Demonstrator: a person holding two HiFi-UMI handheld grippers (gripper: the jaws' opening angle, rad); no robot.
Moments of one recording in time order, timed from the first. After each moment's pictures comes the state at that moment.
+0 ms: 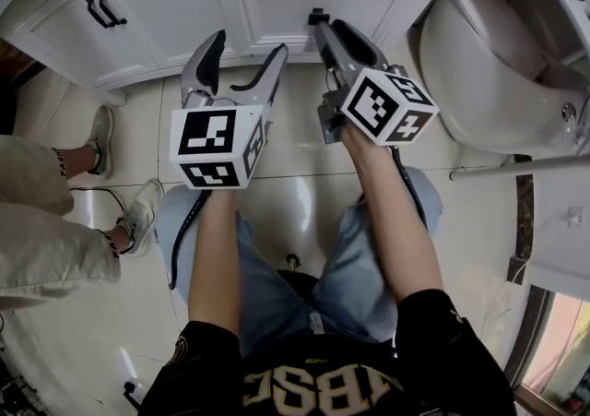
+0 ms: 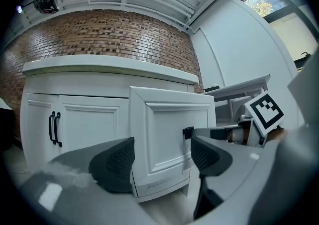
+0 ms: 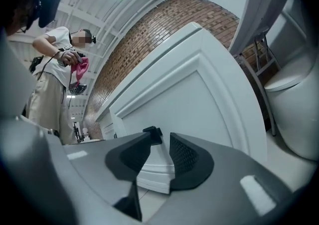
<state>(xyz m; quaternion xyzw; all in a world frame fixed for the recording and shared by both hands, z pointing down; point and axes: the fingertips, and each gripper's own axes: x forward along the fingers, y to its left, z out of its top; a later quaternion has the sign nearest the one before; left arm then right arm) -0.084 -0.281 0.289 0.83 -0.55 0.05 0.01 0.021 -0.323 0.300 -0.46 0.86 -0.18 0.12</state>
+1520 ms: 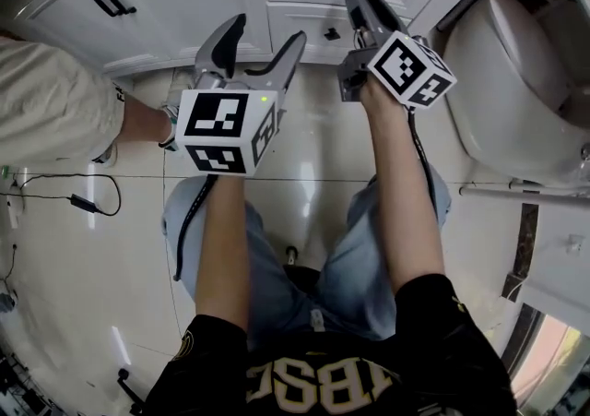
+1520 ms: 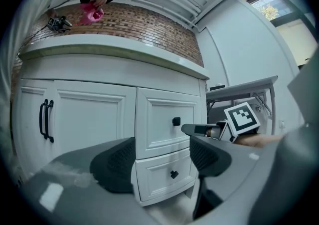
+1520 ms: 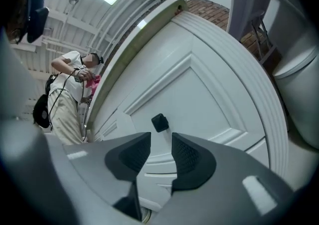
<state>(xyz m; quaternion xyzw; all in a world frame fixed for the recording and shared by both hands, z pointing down) -0.108 -0.338 0.307 0.84 -0.54 0.04 0.03 0.009 -0.433 0.310 -0.45 0.86 -0.18 0.17</state>
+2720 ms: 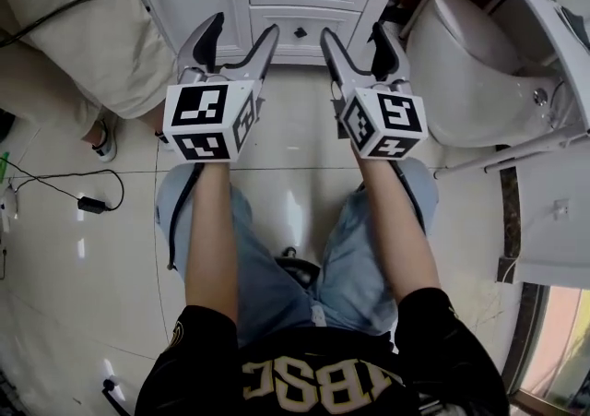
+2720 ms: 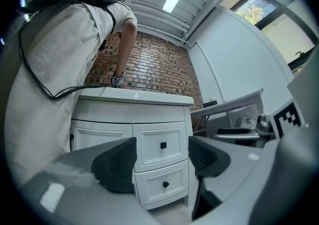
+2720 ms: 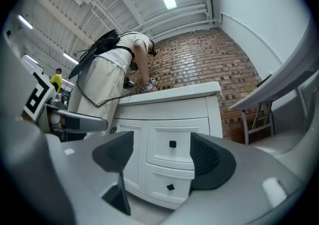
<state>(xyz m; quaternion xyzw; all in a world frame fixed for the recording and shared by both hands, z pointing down) -0.099 -0.216 0.225 0.83 -0.56 -0.01 -0.04 0.047 -0.228 0.236 -0.53 0.84 0.04 0.07</state>
